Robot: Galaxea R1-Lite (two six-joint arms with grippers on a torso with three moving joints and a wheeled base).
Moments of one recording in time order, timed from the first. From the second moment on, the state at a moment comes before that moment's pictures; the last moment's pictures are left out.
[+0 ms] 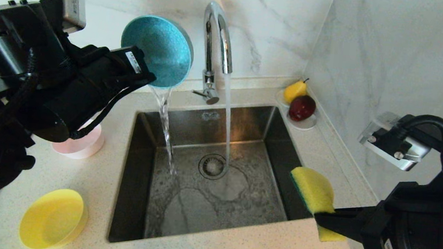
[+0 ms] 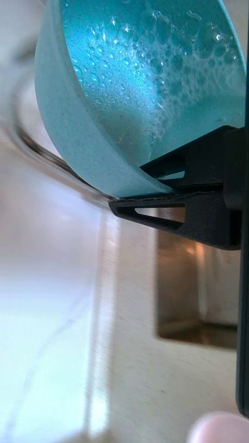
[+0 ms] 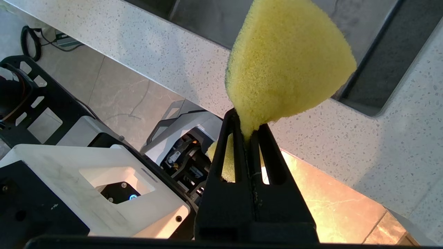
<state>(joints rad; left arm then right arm) -0.46 1.58 -0.97 -0.86 0.37 -0.17 0.99 1.35 -1.23 0.52 -0.20 0.25</state>
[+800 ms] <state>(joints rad) -0.43 1.62 -0.82 -1.27 0.31 -0.02 0.99 1.37 -1.25 0.52 -0.20 0.25</state>
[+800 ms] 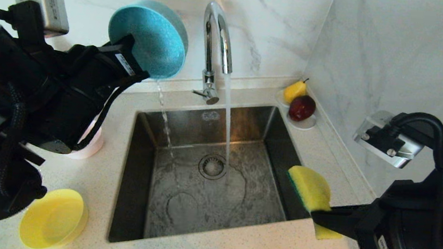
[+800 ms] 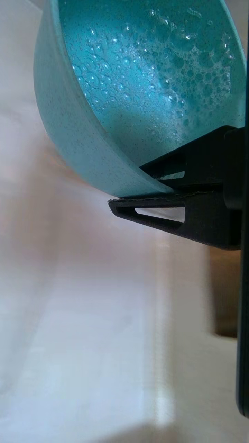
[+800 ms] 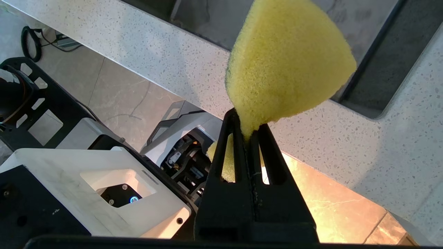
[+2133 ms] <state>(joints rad) -0.67 1.41 -0.99 0.05 0.37 -0.42 1.00 1.37 -1.46 0.57 0.21 0.47</state>
